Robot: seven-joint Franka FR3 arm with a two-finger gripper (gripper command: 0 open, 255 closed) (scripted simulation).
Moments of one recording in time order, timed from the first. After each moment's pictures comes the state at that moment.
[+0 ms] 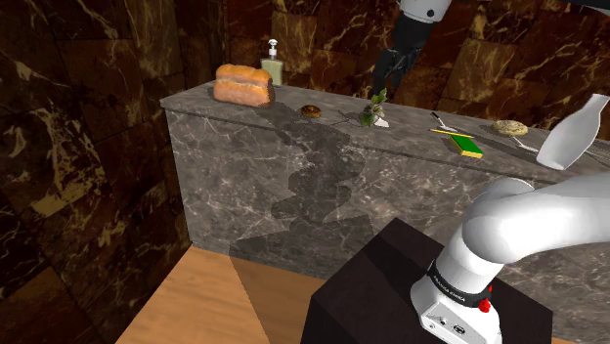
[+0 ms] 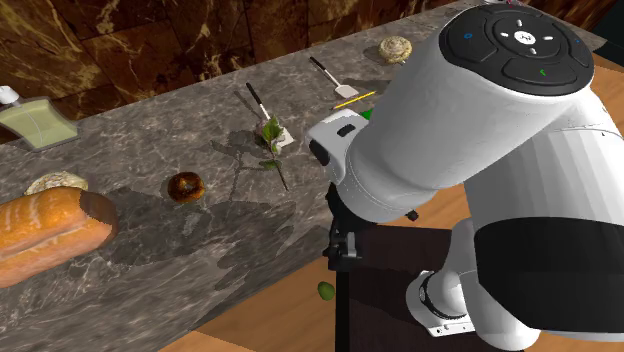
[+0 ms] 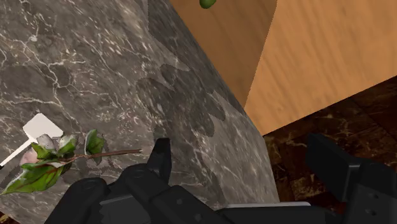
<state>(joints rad) -0.01 -0.83 0.03 -2.27 -0.10 1.67 0.00</state>
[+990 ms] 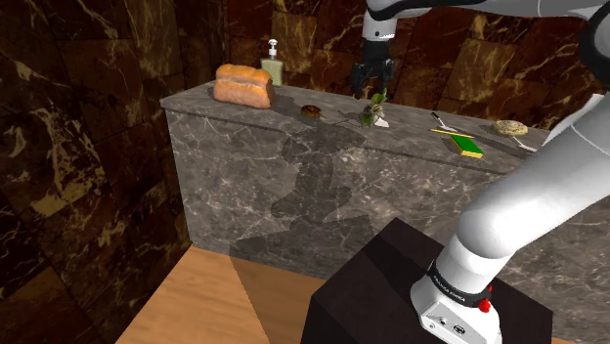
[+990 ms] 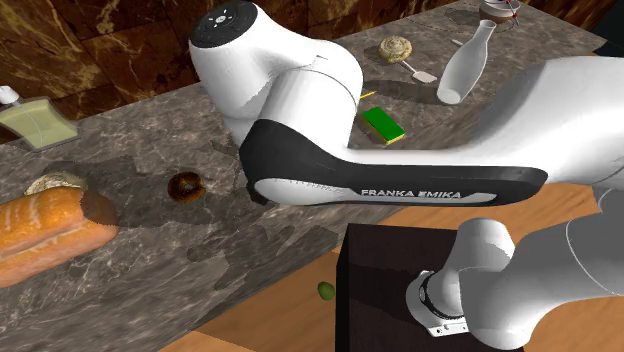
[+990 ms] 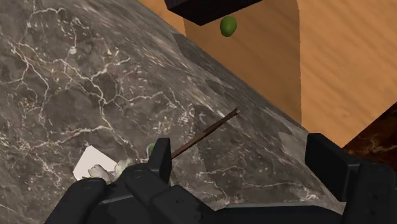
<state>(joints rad) -0.15 -0.29 -0.06 -1.95 -0.17 1.65 0.13</state>
